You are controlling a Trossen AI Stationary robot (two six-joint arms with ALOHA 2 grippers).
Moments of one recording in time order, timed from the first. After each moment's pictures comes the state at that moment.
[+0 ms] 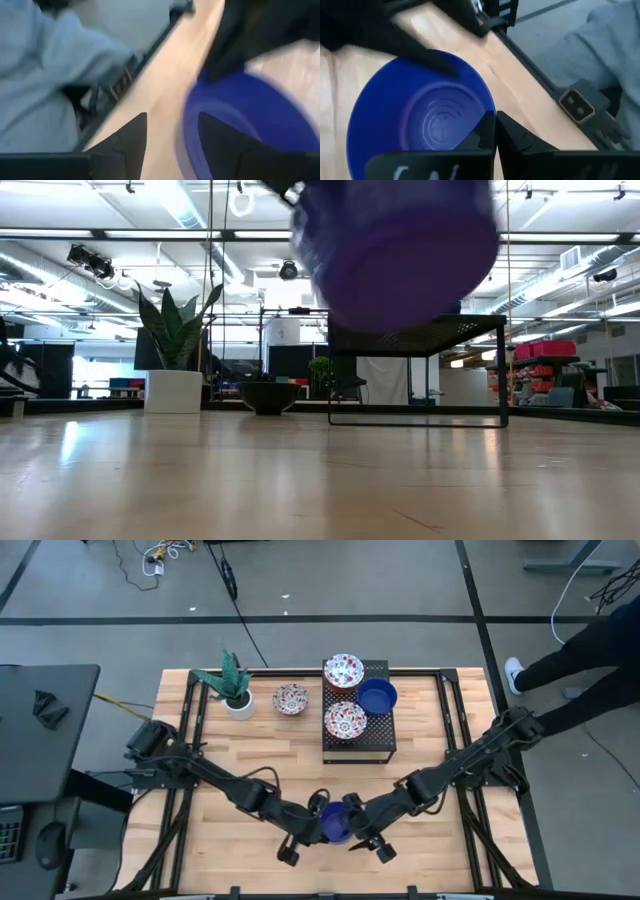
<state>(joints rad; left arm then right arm) -0.47 1.79 1.22 -0.02 -0.03 0.07 0.50 1.62 1.09 -0.12 -0.10 0.05</state>
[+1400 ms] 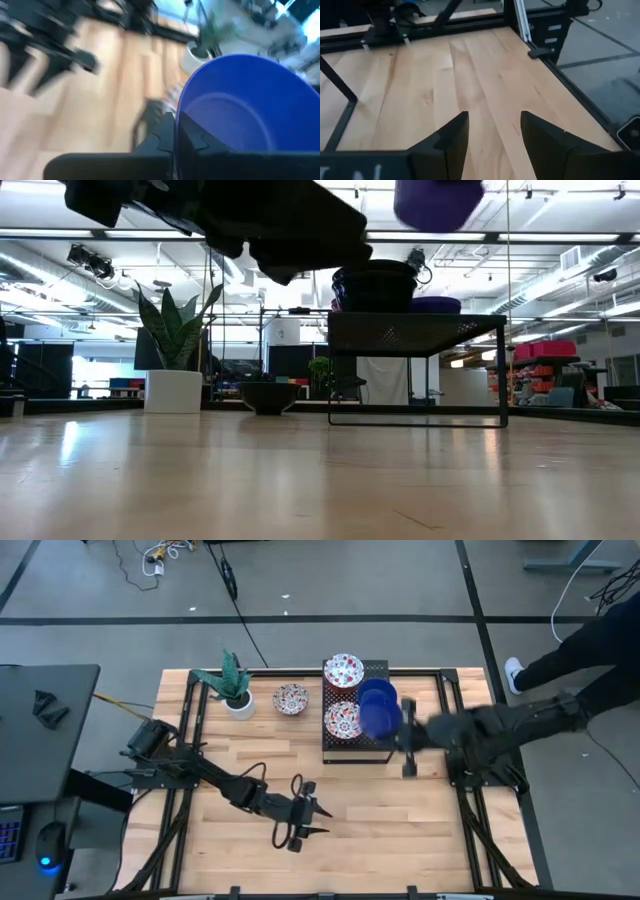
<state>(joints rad) -0.45 1.79 0.89 0.55 -0.22 -0.05 0.25 1.03 1.09 -0.59 0.38 -0.15</state>
